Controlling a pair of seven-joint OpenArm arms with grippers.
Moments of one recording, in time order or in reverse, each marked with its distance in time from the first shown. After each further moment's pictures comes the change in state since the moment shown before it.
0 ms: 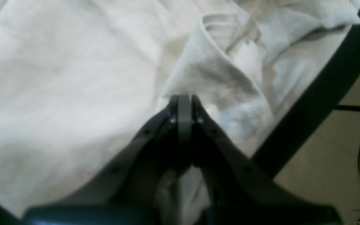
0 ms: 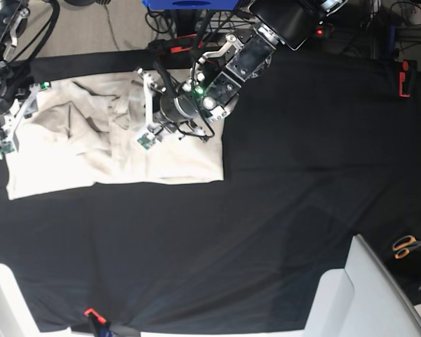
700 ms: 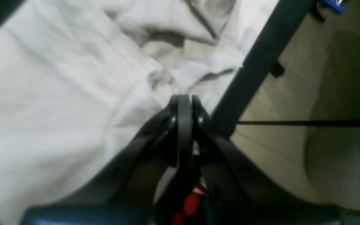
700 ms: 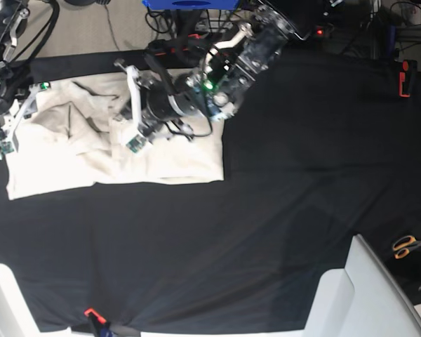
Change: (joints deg) left arm 1.9 -2.0 -0.4 14.5 -10.3 -0.4 5.3; right arm 0.2 0.0 0.0 0.0 -0.2 0.0 -0.1
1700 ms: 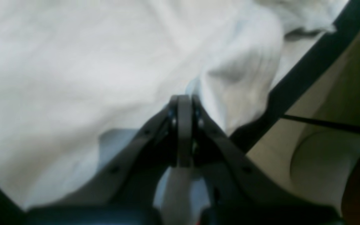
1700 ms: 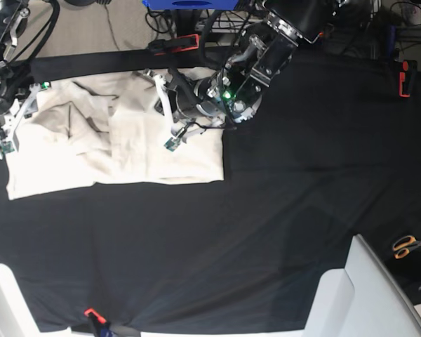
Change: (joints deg) left arm 0.5 -0.9 -5.9 -9.8 -3.6 2.1 0.0; right arm -0.2 0.0 0.0 0.0 0.2 0.0 0.1
